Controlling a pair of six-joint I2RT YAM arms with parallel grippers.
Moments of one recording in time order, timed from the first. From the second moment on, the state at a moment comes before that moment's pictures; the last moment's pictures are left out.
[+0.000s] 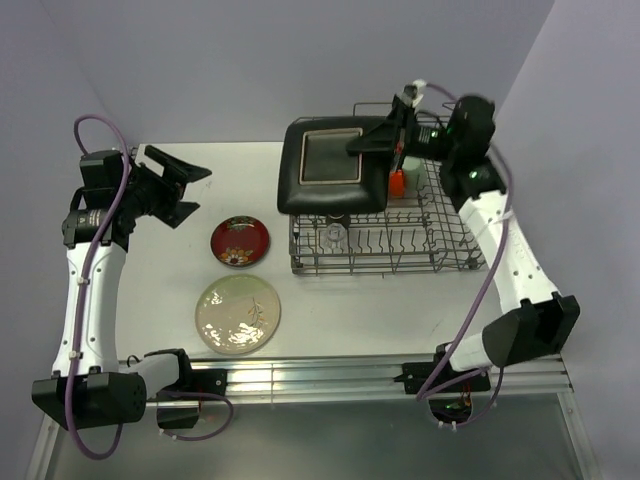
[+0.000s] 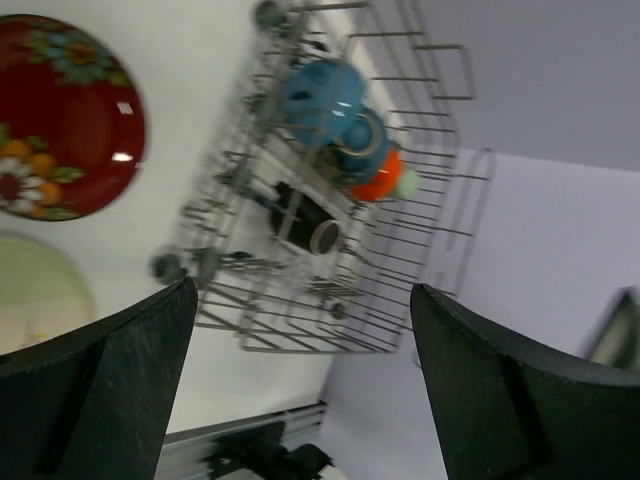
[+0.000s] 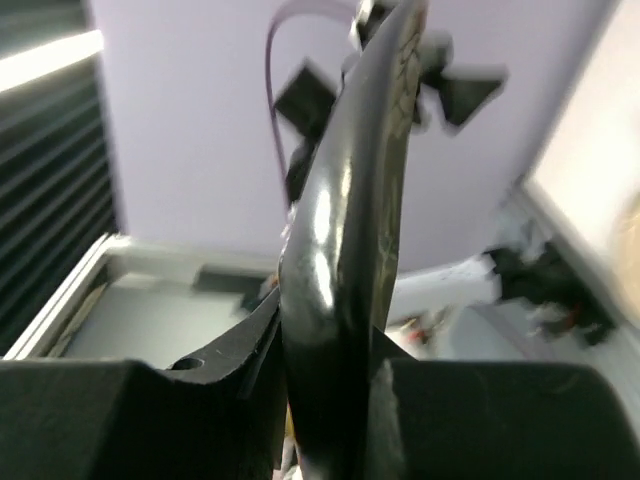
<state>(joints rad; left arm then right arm) 0.09 1.14 1.33 -0.72 0.49 -1.06 0.20 1.37 1.39 0.19 -1.14 1.59</state>
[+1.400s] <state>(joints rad) -0.18 1.28 1.26 -0.82 0.12 -0.75 0.03 1.69 2.03 -1.42 -0.02 0.31</state>
